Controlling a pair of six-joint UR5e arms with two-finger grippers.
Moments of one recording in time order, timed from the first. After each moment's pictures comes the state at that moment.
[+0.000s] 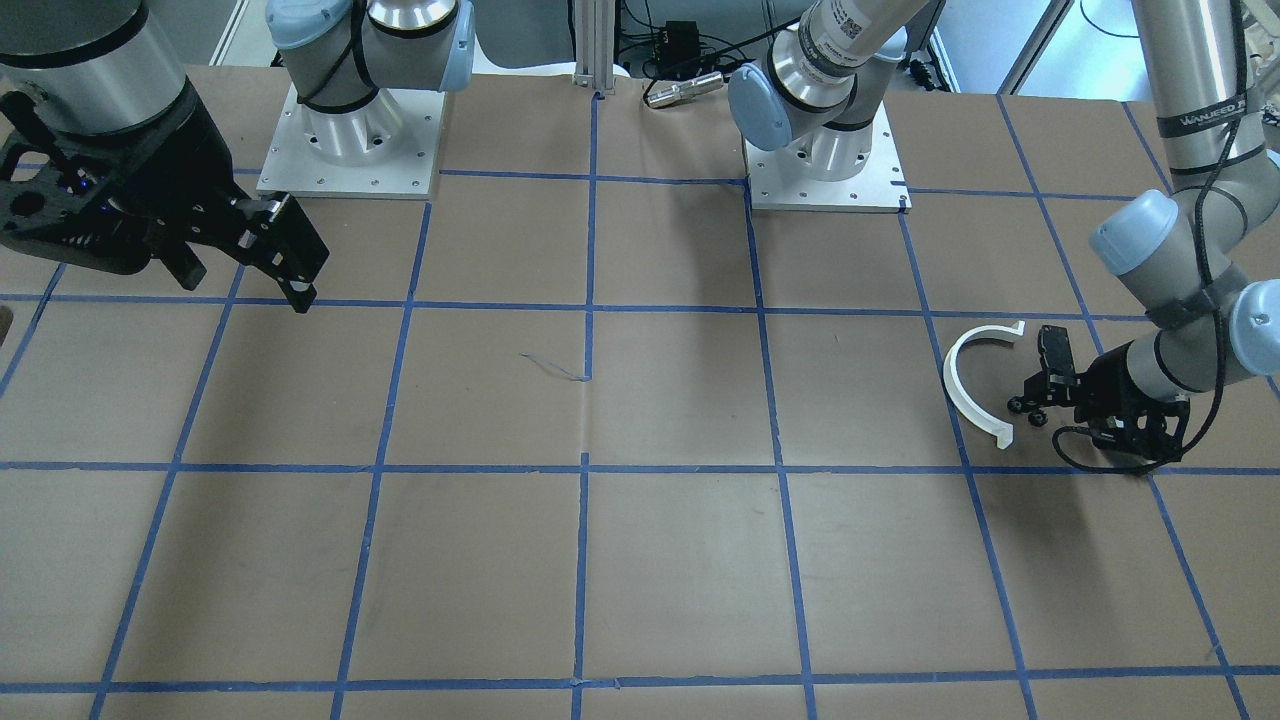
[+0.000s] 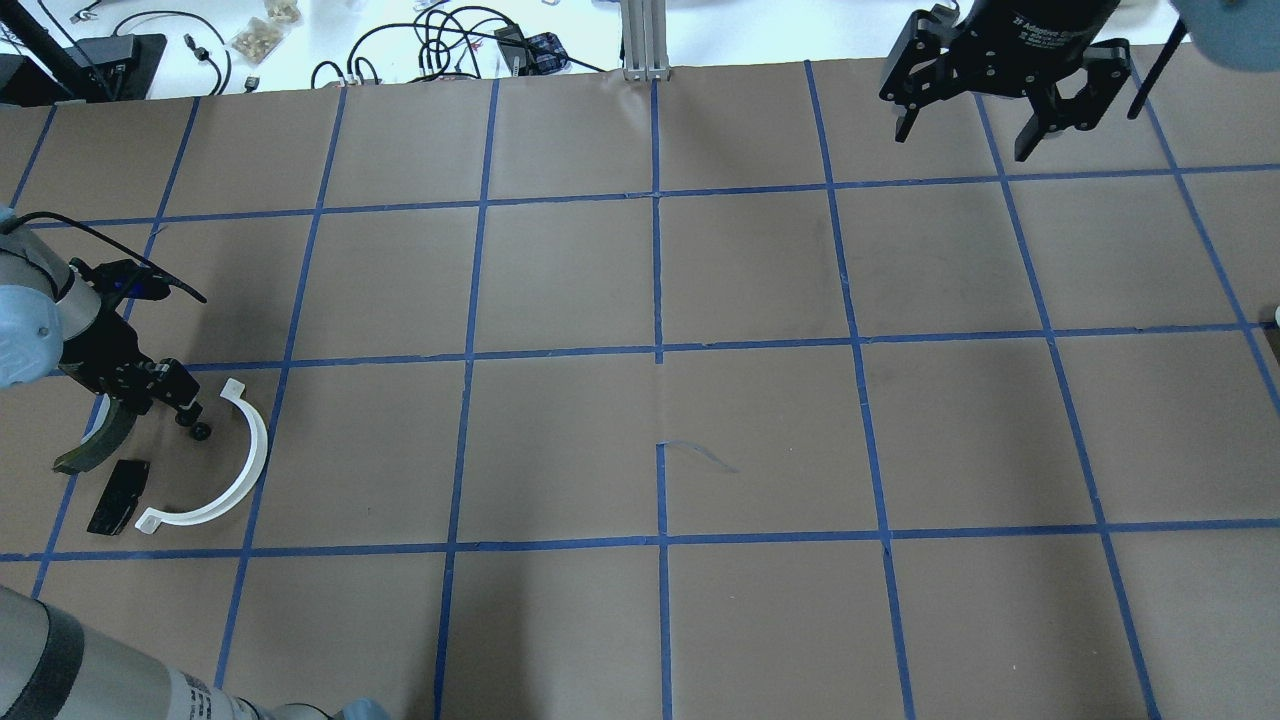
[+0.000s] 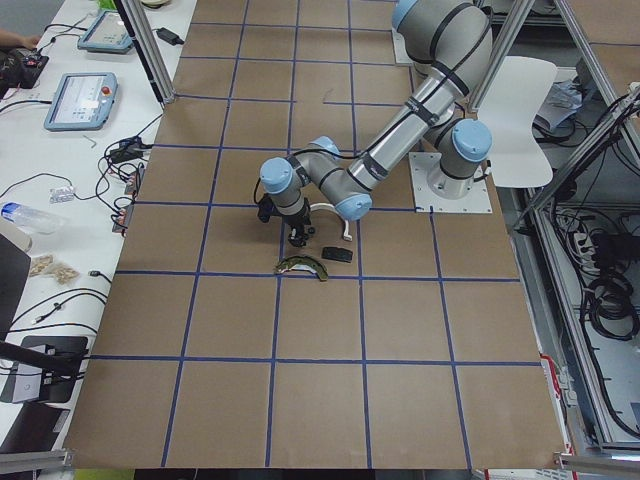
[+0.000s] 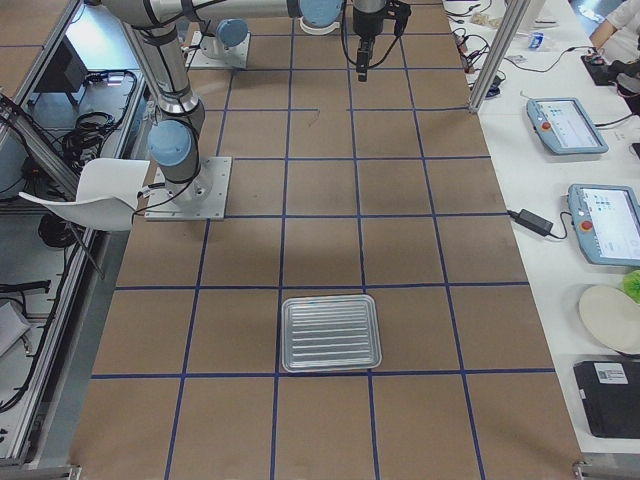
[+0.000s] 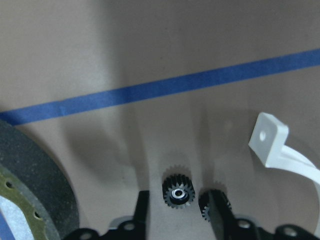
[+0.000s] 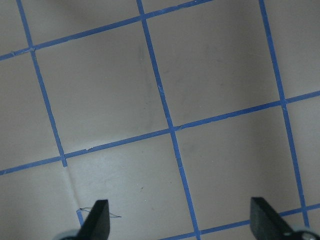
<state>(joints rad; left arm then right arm) -0.94 -1.97 -1.85 -1.06 1.67 0.80 1.54 -1.48 1.42 -1.57 -1.54 0.21</state>
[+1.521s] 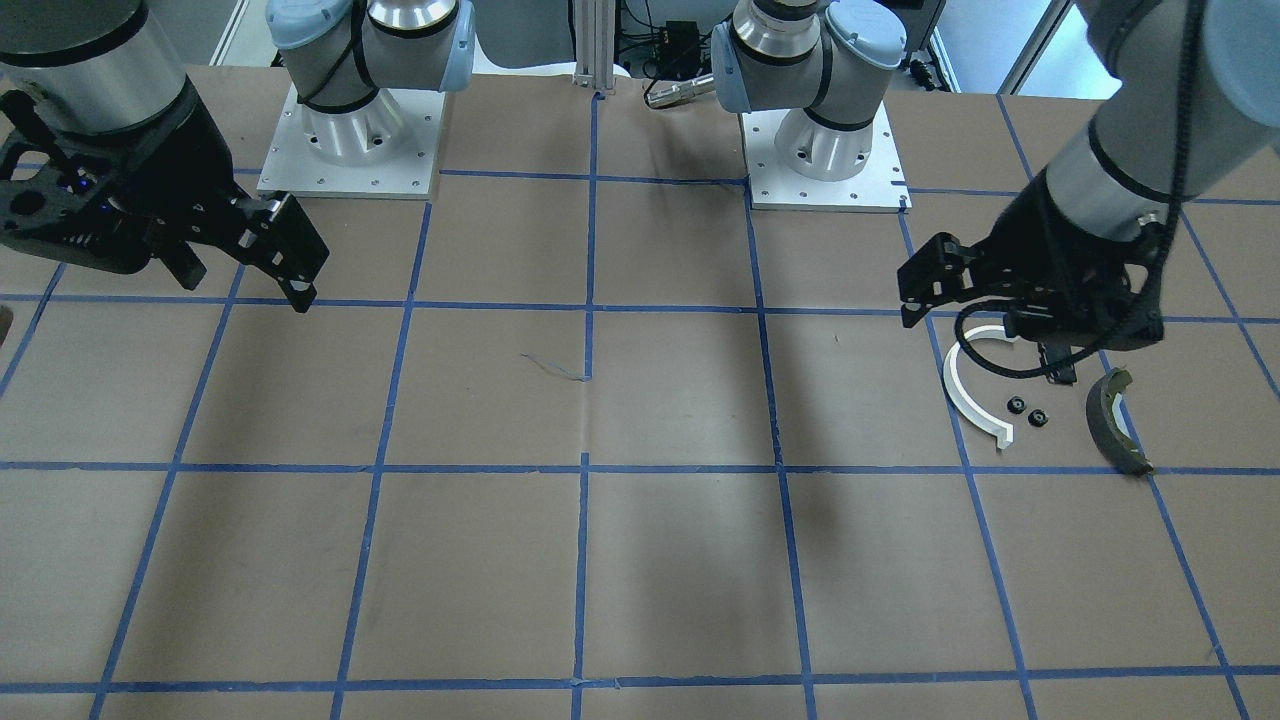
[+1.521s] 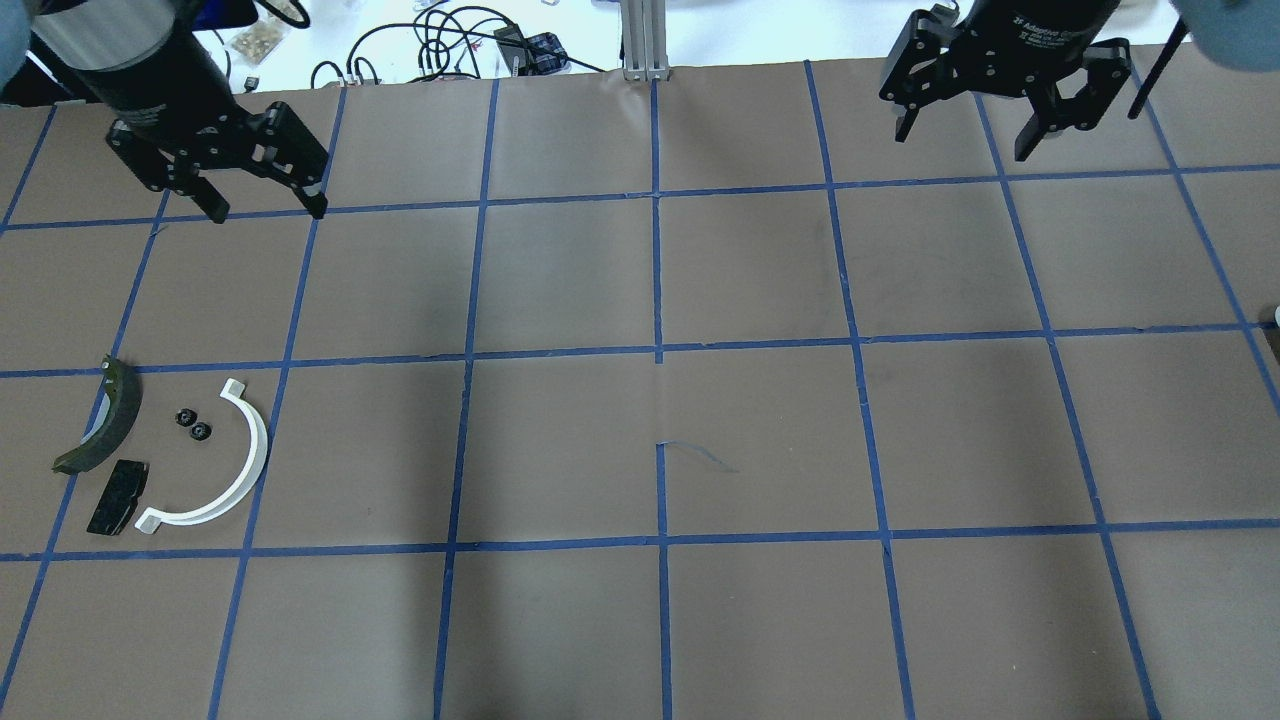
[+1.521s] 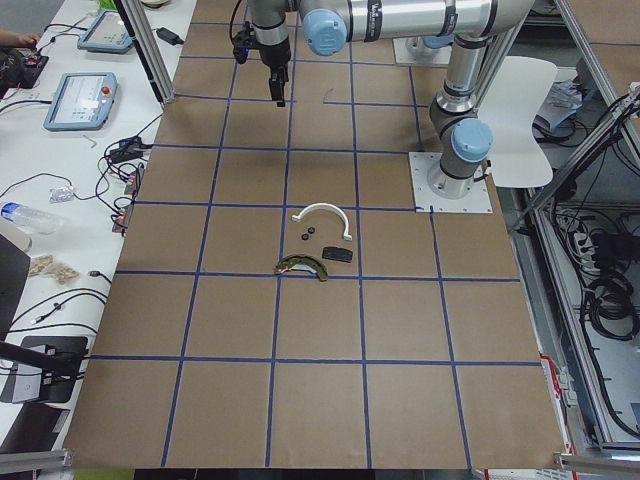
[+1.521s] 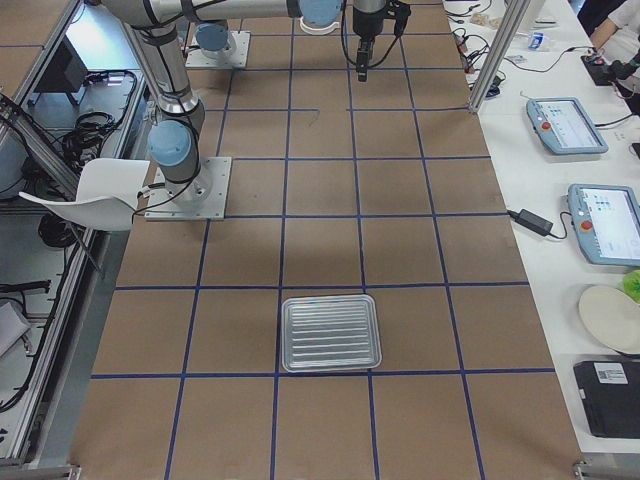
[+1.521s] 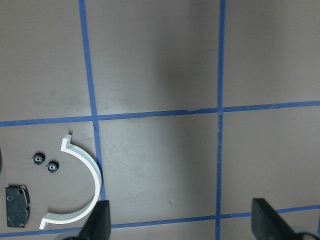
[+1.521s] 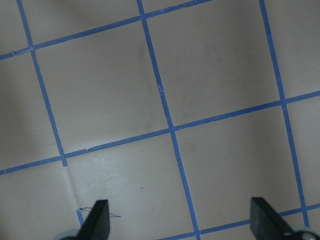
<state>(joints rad) -1.45 -1.71 -1.44 -1.66 1.54 0.17 1.54 -1.48 1.42 -1.57 -1.54 0.21</state>
